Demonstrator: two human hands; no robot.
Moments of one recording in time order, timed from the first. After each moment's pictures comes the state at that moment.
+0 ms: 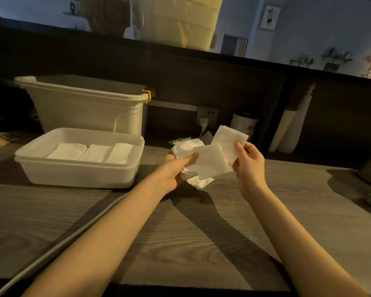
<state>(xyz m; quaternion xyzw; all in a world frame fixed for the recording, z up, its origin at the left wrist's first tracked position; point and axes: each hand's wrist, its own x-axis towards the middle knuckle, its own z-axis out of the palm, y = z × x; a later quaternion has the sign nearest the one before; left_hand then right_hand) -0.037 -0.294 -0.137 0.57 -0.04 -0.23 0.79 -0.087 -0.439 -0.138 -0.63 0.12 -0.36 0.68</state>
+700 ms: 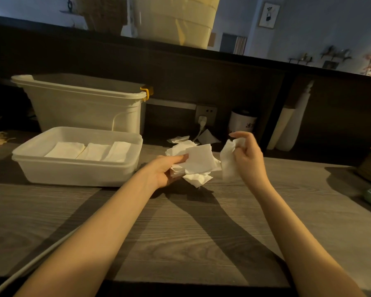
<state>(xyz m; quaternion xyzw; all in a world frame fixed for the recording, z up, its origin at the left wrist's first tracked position) -0.030 -0.278 -0.133 0.58 0.02 -0.27 0.76 -0.098 -0.451 -0.132 -0.82 0.06 -0.38 0.43</state>
